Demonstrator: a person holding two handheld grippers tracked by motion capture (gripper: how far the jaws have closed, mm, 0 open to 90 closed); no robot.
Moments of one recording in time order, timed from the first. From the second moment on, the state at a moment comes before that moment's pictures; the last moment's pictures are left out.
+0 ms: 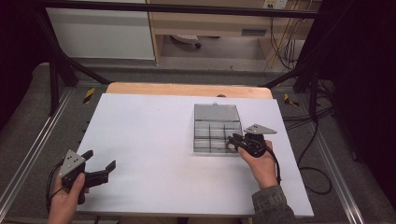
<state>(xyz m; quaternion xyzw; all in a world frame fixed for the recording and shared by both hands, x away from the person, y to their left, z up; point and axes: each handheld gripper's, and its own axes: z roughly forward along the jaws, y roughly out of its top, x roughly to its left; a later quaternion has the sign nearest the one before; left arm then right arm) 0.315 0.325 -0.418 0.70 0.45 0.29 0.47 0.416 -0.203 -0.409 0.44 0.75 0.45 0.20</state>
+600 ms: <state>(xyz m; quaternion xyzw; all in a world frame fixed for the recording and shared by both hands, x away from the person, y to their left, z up) 0.314 0.324 -0.418 0.70 0.45 0.29 0.47 0.413 -0.185 -0.391 0.44 0.73 0.47 0.23</state>
